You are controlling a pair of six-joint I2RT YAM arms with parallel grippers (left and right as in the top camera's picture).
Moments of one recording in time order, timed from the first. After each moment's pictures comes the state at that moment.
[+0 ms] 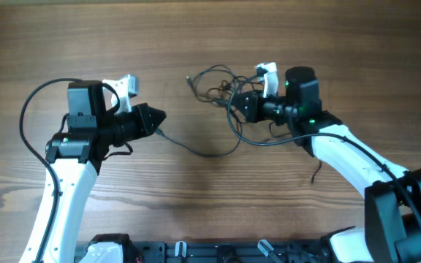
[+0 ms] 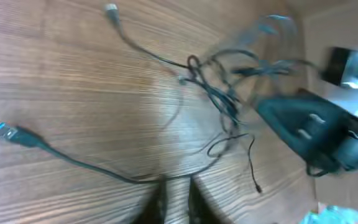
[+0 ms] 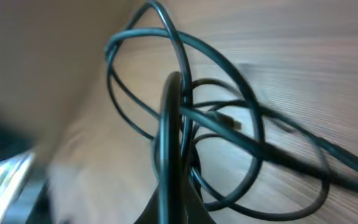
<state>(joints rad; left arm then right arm) -0.01 1.21 0.90 -0.61 0.64 -0.36 0.30 1.60 0.81 0.25 -0.85 0.40</state>
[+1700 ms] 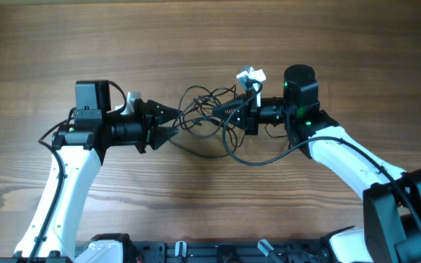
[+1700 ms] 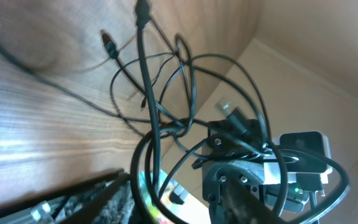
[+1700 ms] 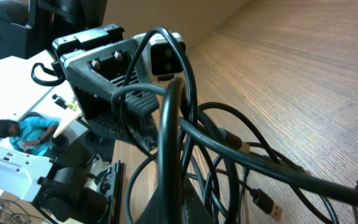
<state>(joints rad) -0.01 1.30 0.90 -0.63 0.96 -1.10 0.34 1.59 0.81 0.37 -1.13 0.27</state>
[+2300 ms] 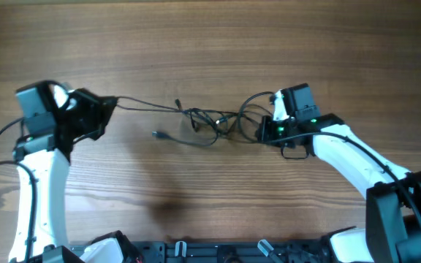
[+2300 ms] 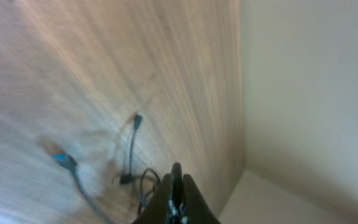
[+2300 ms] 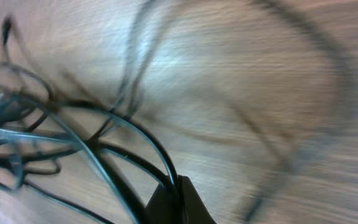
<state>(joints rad) 0.34 1.30 0.90 -0.49 0.63 -0.99 0.28 1.59 0.82 -0.39 -0.35 0.50</state>
